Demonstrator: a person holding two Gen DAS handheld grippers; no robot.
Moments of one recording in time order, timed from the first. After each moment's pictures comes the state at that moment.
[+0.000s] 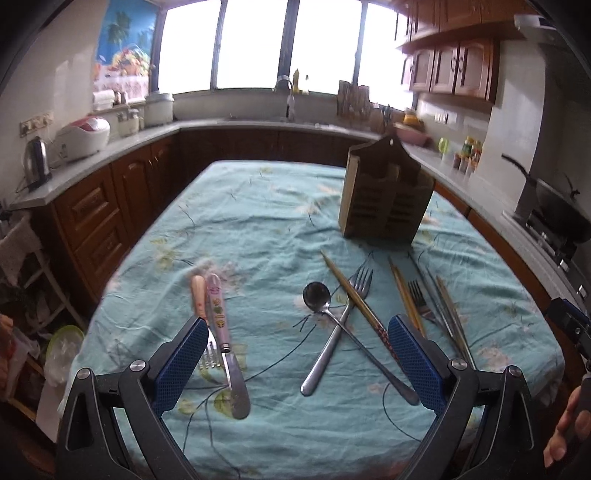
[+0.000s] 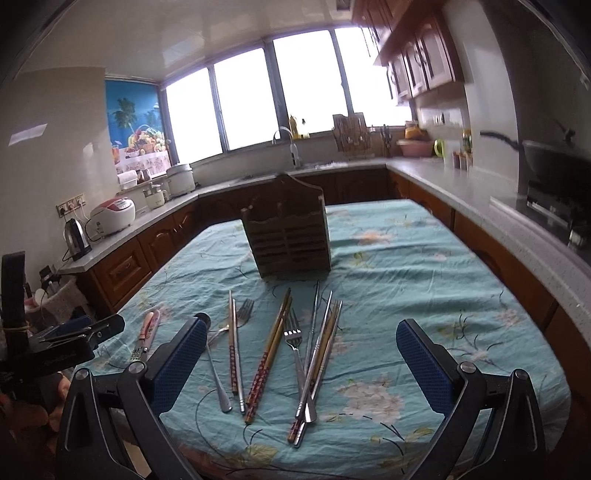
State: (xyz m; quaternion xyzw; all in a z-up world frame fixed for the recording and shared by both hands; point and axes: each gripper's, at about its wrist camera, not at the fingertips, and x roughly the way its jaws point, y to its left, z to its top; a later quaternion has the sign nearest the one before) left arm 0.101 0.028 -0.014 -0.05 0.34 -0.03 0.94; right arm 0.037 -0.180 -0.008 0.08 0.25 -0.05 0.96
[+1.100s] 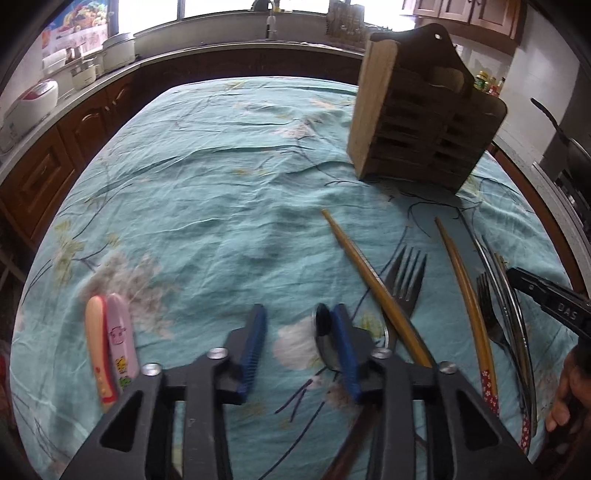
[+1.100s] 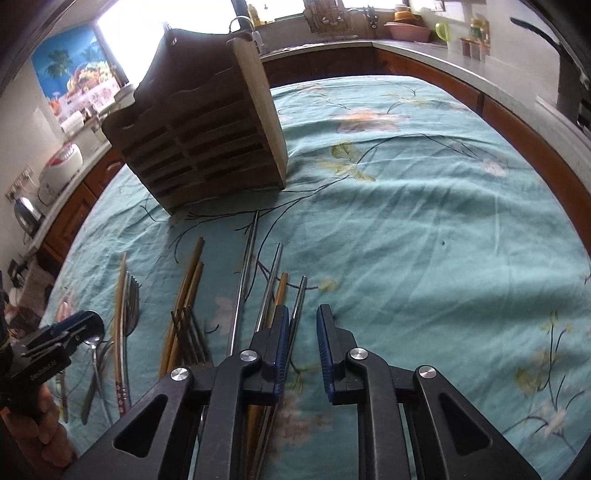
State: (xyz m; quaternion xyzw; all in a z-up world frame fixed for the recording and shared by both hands) left arm 0.273 0.007 -0.087 -0.03 0.47 -0.07 0.88; right arm 0.204 -0.243 -0.105 0.11 0.47 -0.07 0.87
